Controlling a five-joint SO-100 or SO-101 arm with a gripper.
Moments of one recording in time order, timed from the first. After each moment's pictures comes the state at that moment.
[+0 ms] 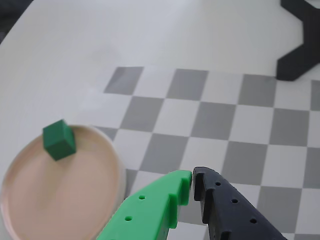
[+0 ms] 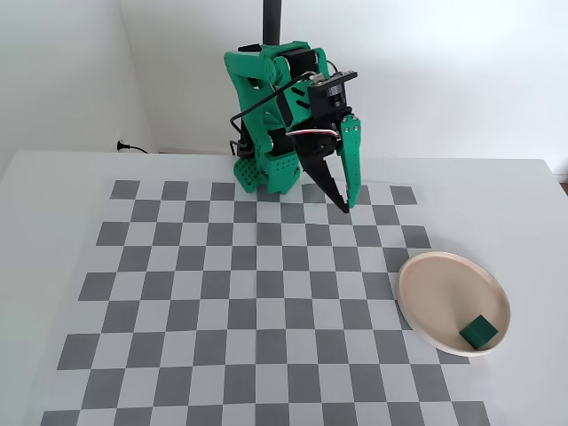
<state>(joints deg) -24.9 165.8 139.7 51.9 -72.7</state>
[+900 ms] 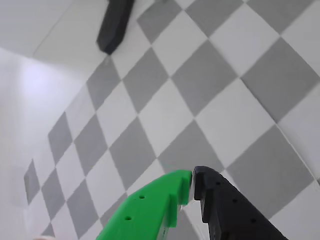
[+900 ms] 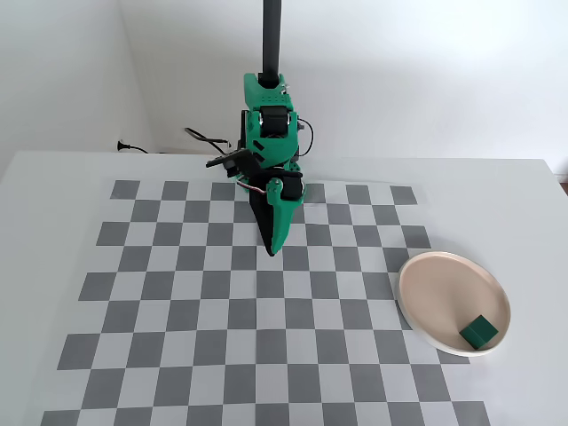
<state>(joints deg) -3.3 190.1 176.5 45.5 -34.6</state>
